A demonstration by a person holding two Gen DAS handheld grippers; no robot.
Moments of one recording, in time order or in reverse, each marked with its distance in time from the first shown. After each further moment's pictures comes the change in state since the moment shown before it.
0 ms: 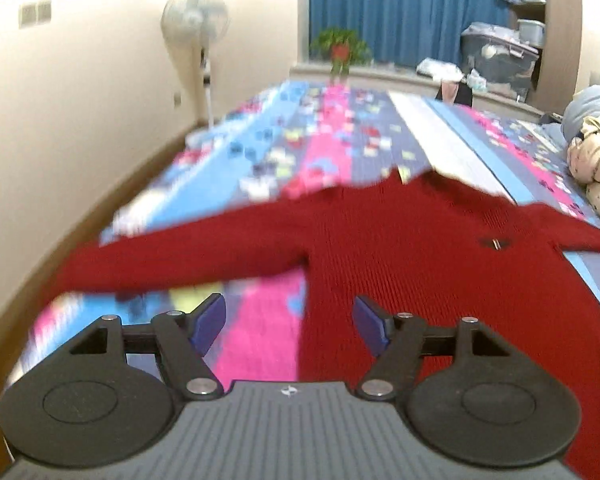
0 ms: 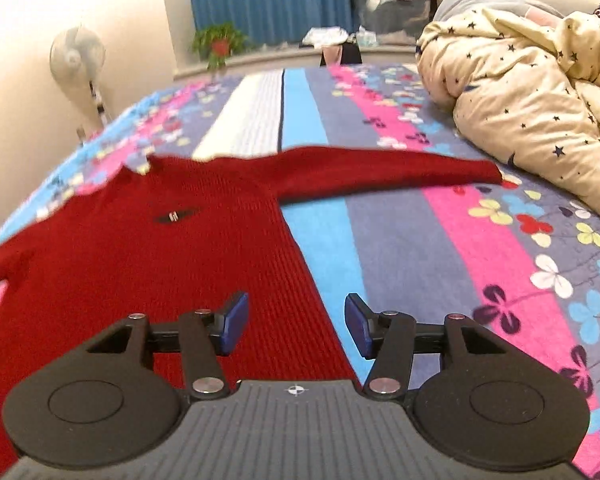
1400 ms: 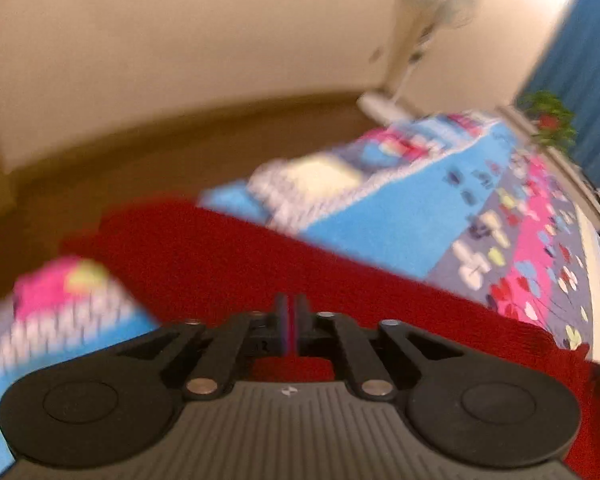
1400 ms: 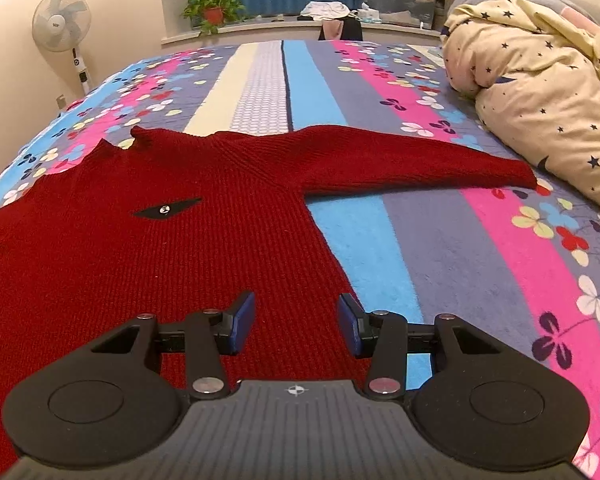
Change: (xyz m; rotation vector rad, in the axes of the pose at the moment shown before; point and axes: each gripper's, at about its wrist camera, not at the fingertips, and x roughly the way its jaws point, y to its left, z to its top) left arm 0.188 0.192 0.030 -0.721 0.218 0.275; right arm 0.092 0.051 0.025 -0.051 0.098 -0.077
